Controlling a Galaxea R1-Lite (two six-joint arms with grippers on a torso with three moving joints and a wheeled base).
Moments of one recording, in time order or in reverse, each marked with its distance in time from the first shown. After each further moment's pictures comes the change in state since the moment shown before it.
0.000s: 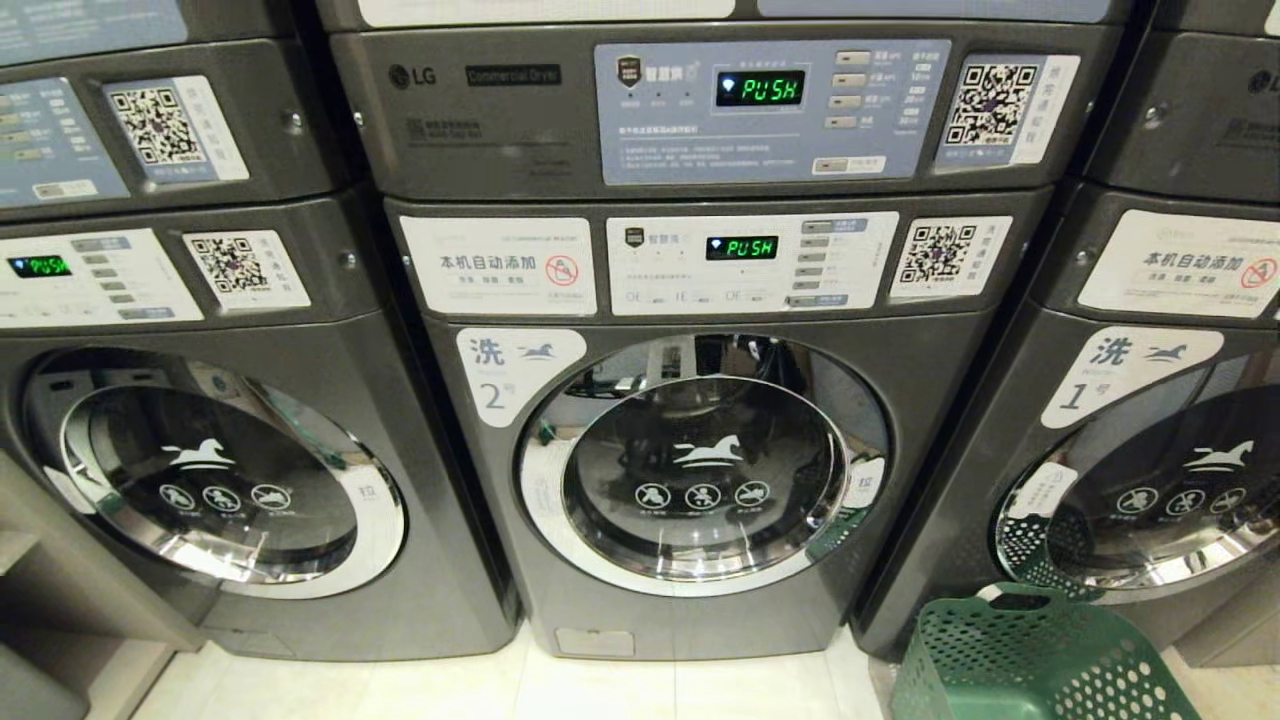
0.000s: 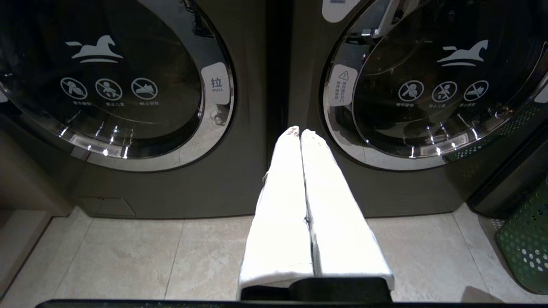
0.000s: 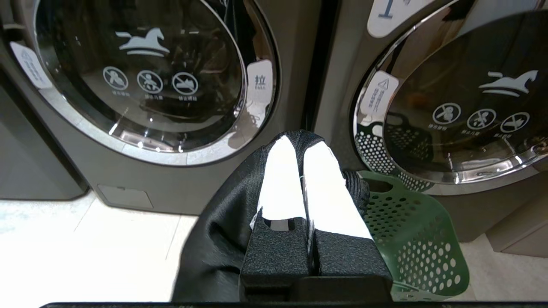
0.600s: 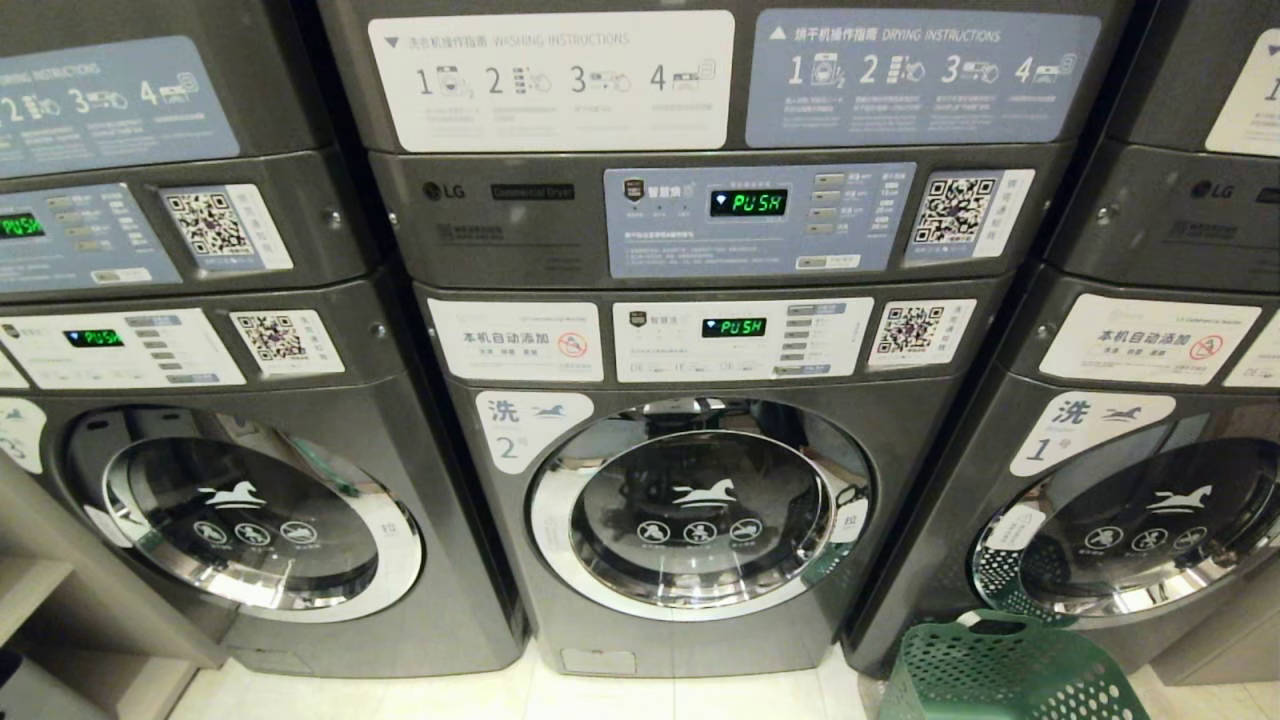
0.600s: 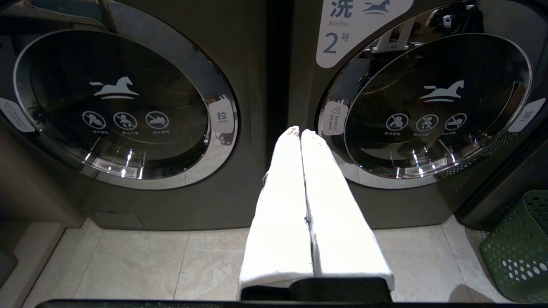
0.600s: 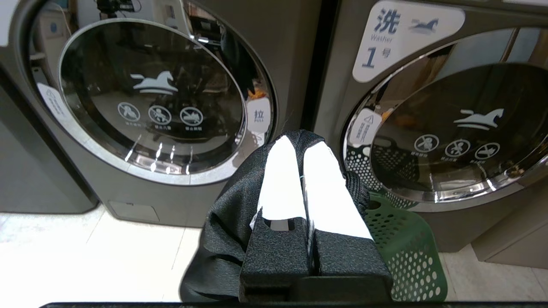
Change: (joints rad) left arm 0.000 0.000 0.000 0.000 0.000 0.000; right arm 0.000 0.000 0.000 0.000 0.000 0.002
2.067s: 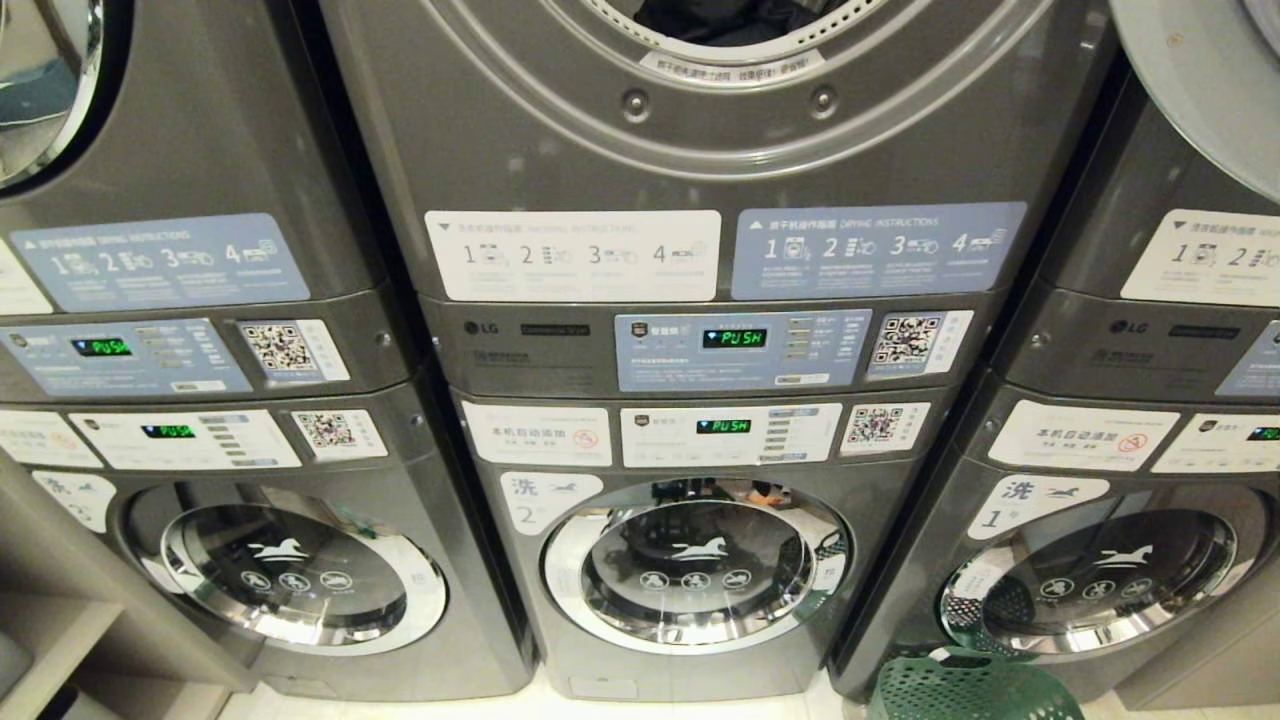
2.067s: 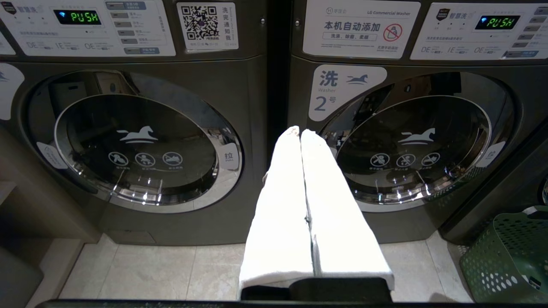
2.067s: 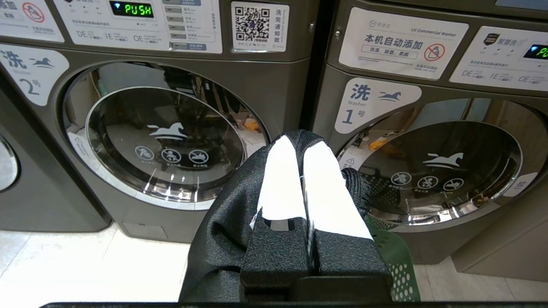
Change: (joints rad) left arm 0.000 0.000 0.000 0.000 0.000 0.000; right arm 0.000 0.000 0.000 0.000 -0.006 0.004
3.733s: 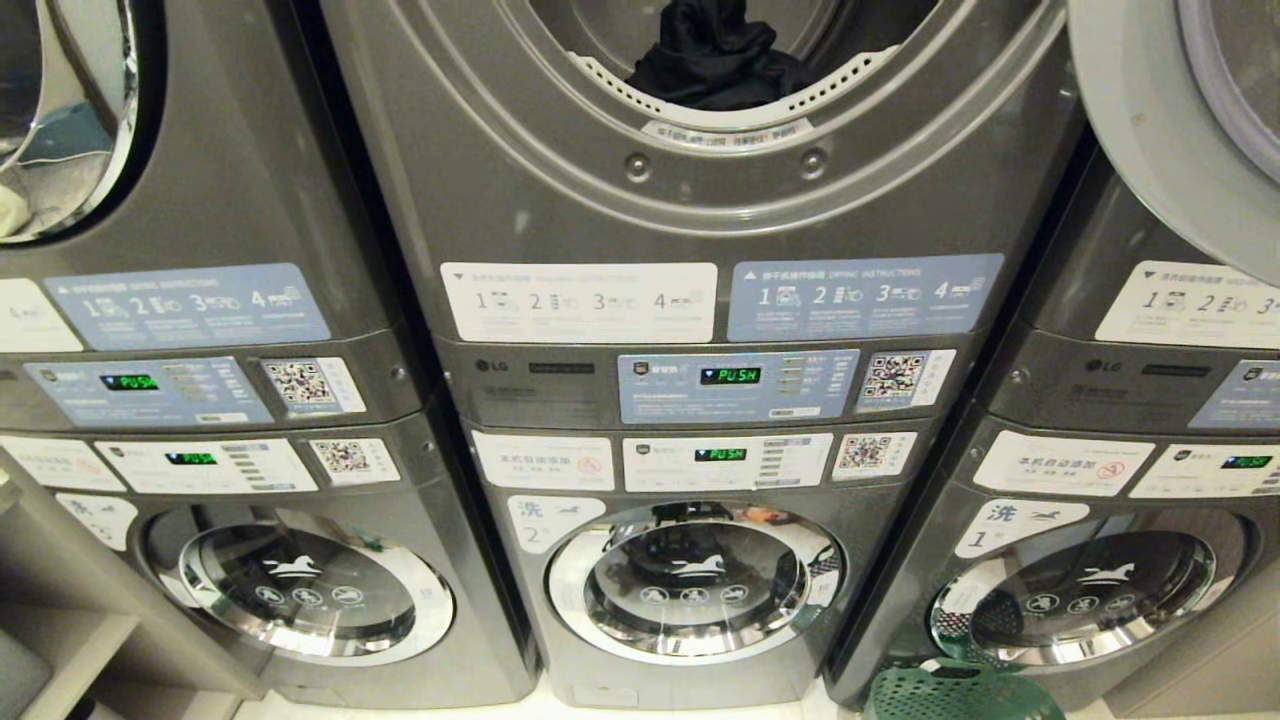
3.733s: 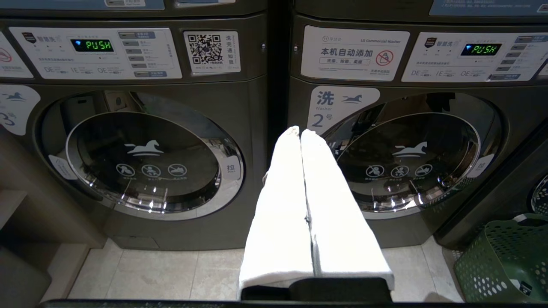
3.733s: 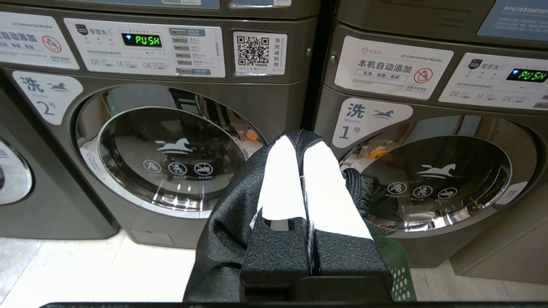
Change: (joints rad) left arm 0.000 0.000 0.000 0.000 0.000 0.000; right arm 0.000 0.000 0.000 -0.001 -0.001 0.015
